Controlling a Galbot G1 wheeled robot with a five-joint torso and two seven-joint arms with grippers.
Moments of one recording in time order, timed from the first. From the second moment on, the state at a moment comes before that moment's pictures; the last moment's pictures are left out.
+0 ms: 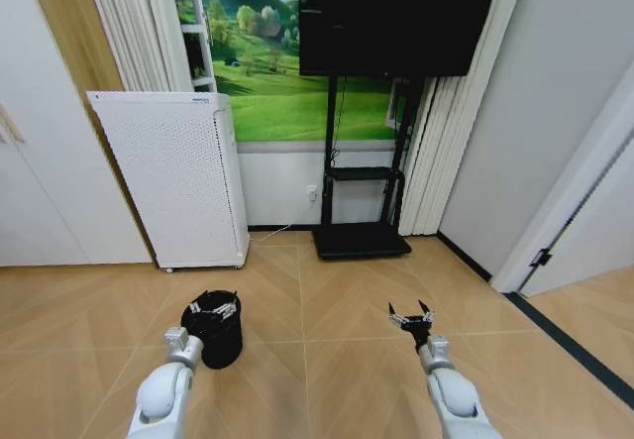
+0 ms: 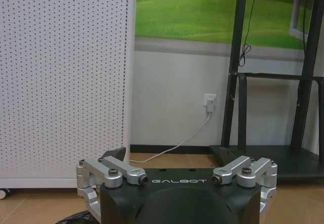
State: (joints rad) left arm 1.25 -1.47 -0.75 -1.81 -0.18 0.17 0.26; right arm -1.22 1.35 0.69 1.56 0.05 0.03 -0.10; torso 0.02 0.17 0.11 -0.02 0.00
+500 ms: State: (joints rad) left arm 1.25 -1.48 -0.75 -1.82 -0.16 0.18 0.24; right arm -1.21 1.32 0.68 1.55 0.07 0.03 -0.10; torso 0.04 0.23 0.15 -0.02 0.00
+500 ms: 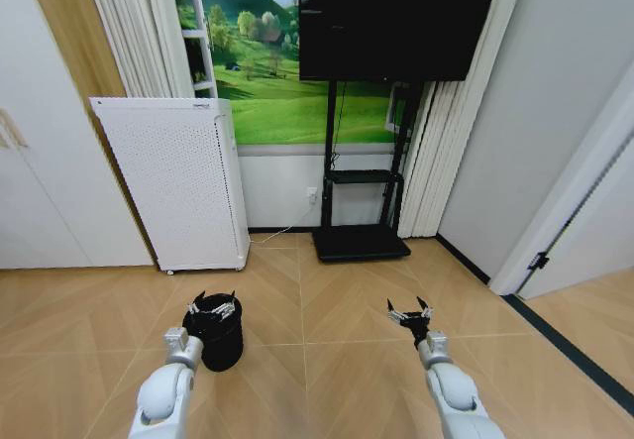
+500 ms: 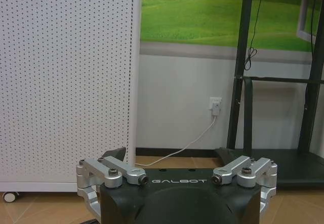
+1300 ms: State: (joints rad) left arm 1.28 -1.48 -0.76 -1.84 -0.18 0.18 0.24; right arm -1.21 1.32 0.67 1.56 0.09 0.03 -0.11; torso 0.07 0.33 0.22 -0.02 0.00
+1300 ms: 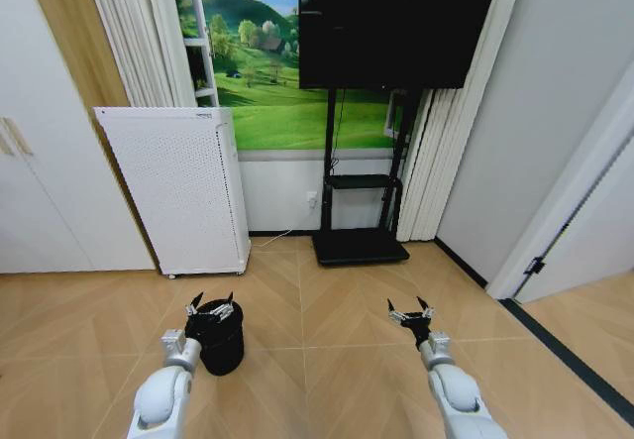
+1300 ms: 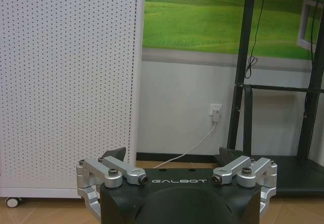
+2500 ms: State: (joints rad) left arm 1.27 -1.46 -0.77 -1.84 -0.21 0.18 0.24; right arm -1.22 1.35 0.68 1.58 0.07 0.03 -0.12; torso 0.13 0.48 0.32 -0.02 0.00
